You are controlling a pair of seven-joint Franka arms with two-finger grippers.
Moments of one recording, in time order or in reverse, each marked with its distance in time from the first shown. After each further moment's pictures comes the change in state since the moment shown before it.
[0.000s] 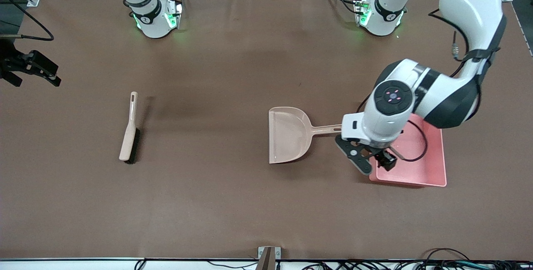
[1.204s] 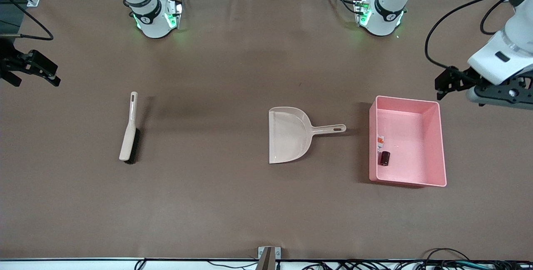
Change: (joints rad) left arm -0.289 -0.616 0.774 -0.174 -0.633 -0.163 -0.106; right arm 0.000 -0.001 0.000 0.002 0.000 0.002 0.000
